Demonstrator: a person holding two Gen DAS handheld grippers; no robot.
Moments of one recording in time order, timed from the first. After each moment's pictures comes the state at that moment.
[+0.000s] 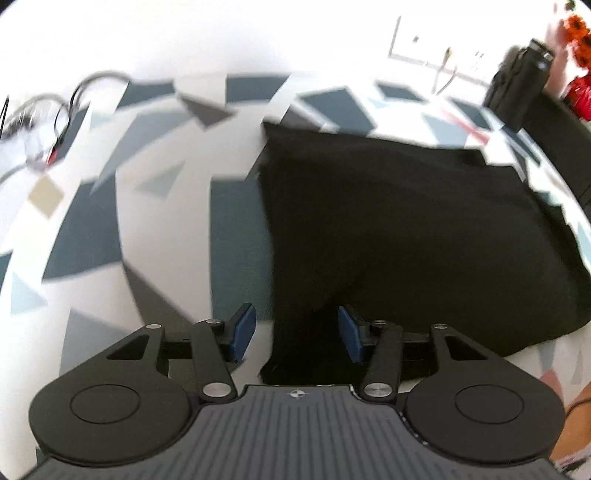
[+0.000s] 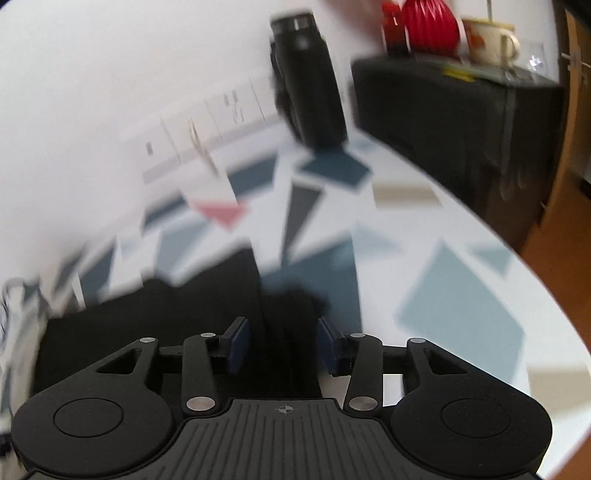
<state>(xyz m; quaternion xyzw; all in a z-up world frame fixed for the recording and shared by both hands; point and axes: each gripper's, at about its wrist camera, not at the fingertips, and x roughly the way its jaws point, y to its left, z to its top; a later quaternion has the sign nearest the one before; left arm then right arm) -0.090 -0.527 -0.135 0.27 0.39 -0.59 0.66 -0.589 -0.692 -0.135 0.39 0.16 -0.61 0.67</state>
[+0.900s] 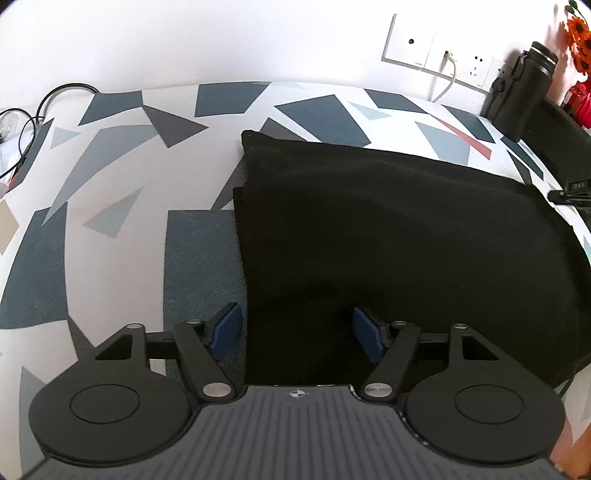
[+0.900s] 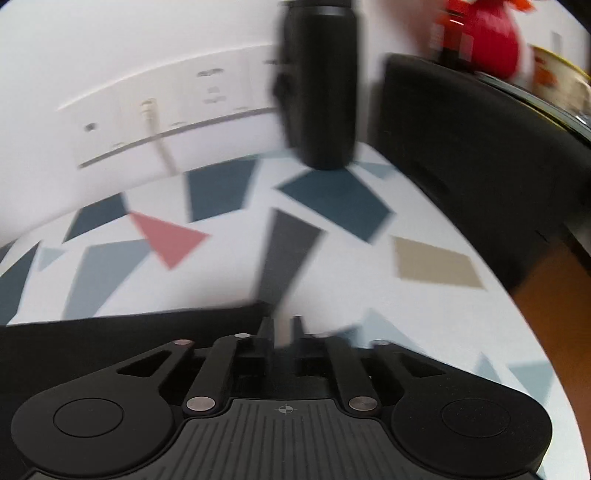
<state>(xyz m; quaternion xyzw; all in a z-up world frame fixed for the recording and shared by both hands) -0.088 -0.579 -0.167 0.27 0.39 -0.61 0.64 -0.583 -0.799 -0.181 0.35 0.23 -0.66 0.63</state>
